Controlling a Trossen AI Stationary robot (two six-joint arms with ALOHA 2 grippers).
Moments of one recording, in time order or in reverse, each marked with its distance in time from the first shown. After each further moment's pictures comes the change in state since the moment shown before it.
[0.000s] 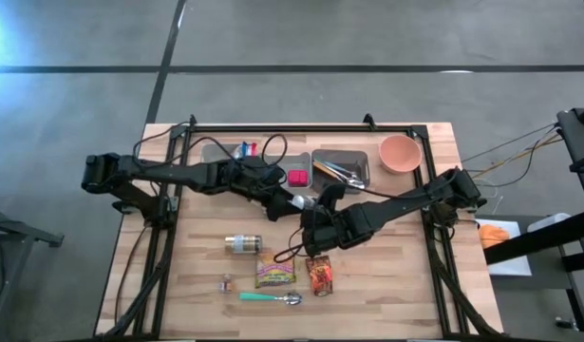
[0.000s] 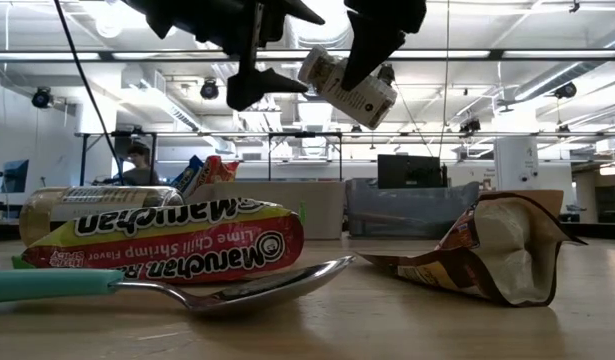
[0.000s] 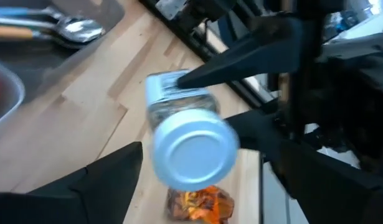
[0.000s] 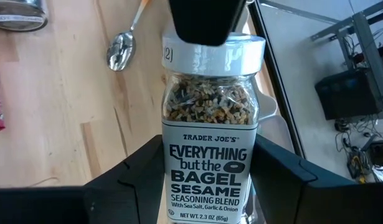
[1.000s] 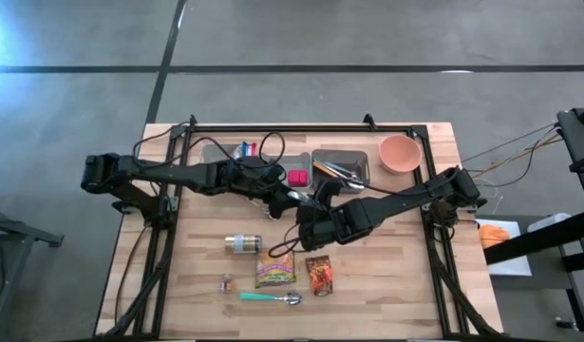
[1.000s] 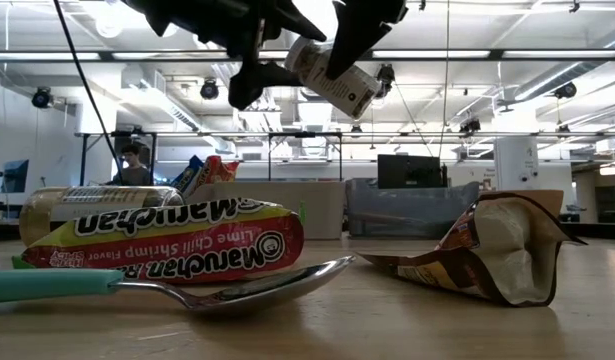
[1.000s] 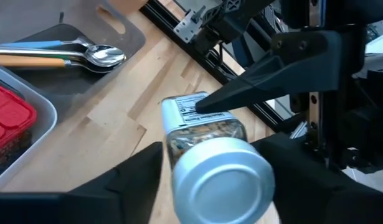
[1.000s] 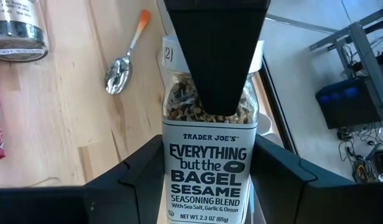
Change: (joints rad) left arm -0.001 -0.002 -0.005 0.021 -0.114 0.027; right arm -0.019 -0.001 0.034 0.058 0.004 -0.059
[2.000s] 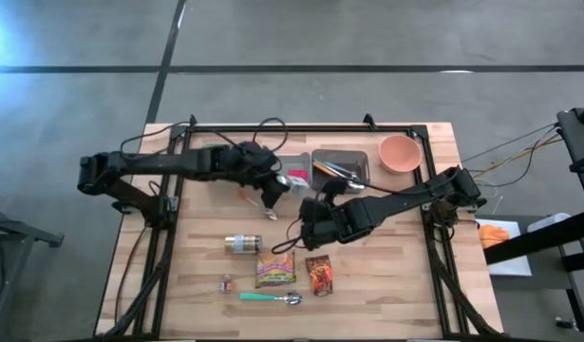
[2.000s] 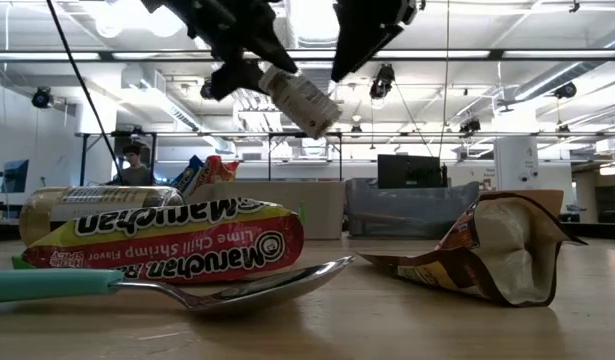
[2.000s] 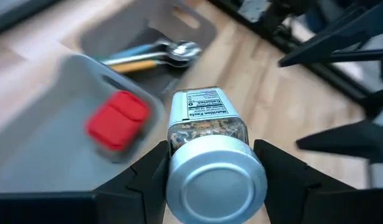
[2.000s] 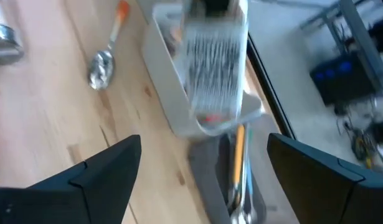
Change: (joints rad) left arm 0.087 -0.041 0.149 -0.427 -0.101 0.228; right arm -0.002 -0.004 0.000 -0.081 0.025 0.143
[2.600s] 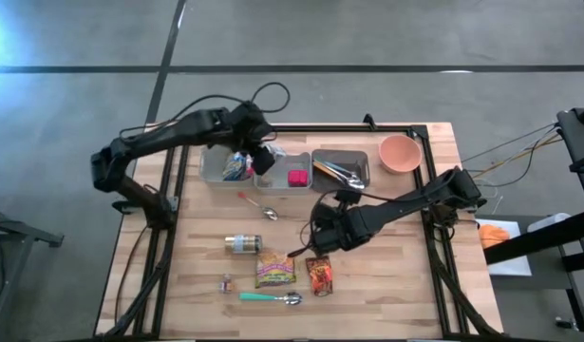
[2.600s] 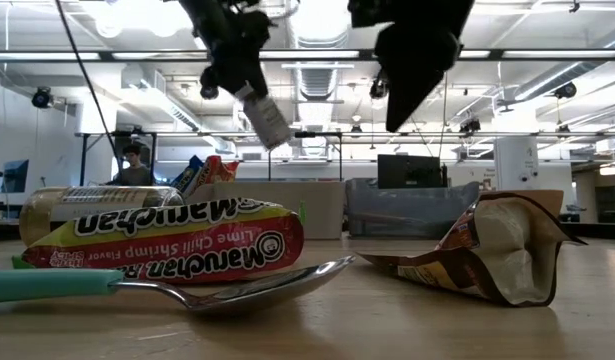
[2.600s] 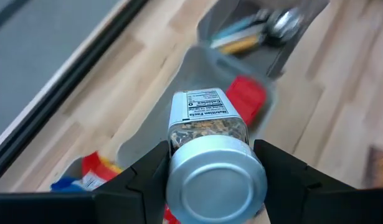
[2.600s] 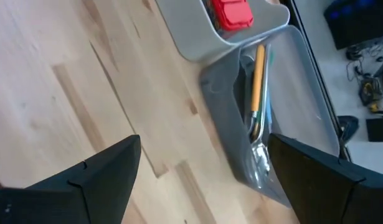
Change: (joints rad) left arm 0.250 0.122 0.337 -0.506 -0.025 0.280; right arm 0.022 0.003 -0.140 -0.144 -0.111 0.255
